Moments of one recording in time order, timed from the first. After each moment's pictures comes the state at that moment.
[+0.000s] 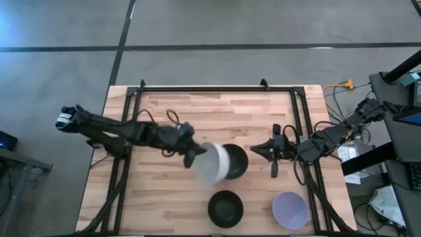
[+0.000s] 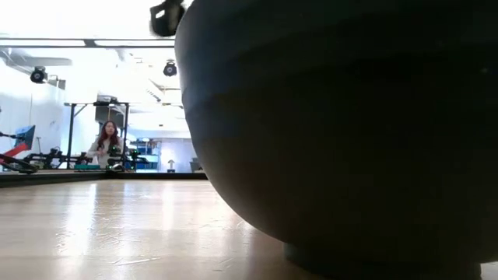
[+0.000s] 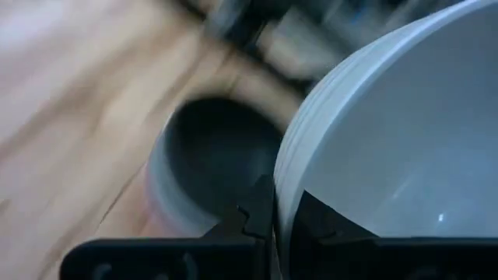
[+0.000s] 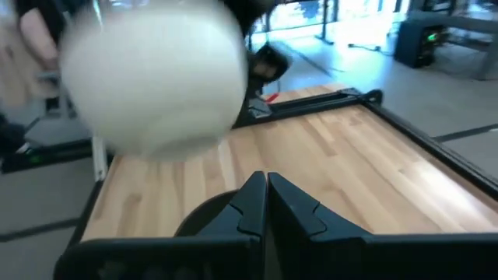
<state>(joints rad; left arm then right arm) -0.21 1.27 1.10 -0.26 -0.14 -0.74 0.55 0.98 0.81 -0.11 0.67 0.30</state>
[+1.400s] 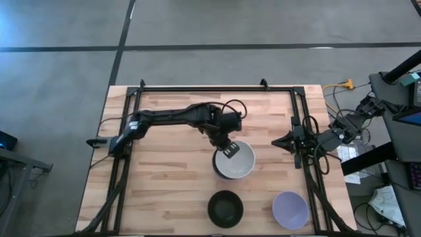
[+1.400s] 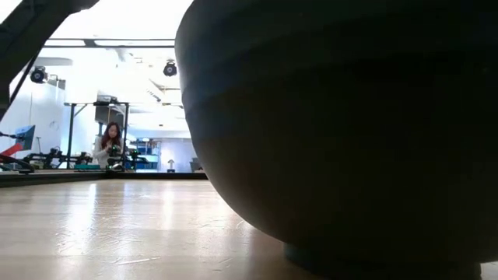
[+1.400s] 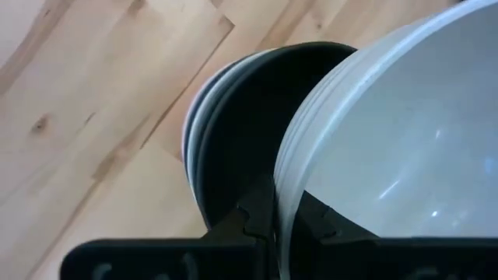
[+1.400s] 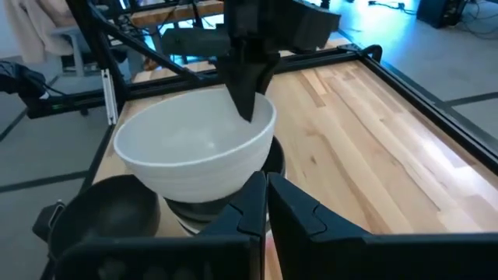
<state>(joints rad) 0.00 2.15 2.35 -1.35 0.18 -0.75 0.60 0.65 0.80 -0.59 0.62 0.41</state>
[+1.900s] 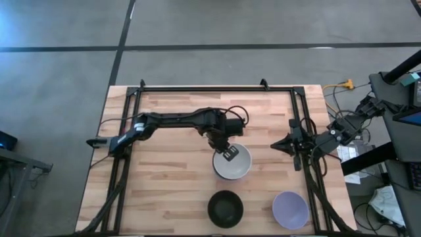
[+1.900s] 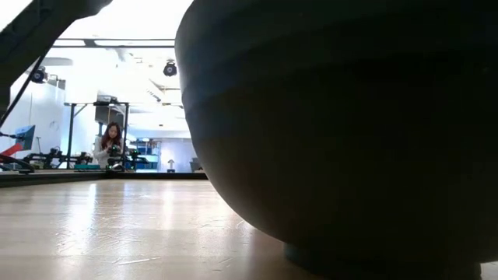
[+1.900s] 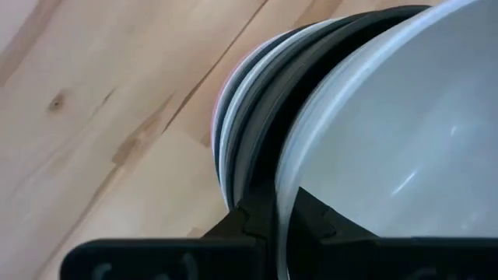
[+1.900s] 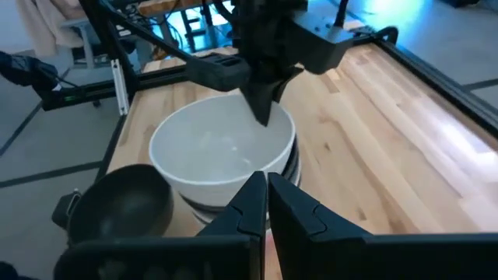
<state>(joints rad) 0.00 2.22 2.35 -1.42 0.15 -0.75 0.60 0.68 0.80 -0.60 0.57 0.46</state>
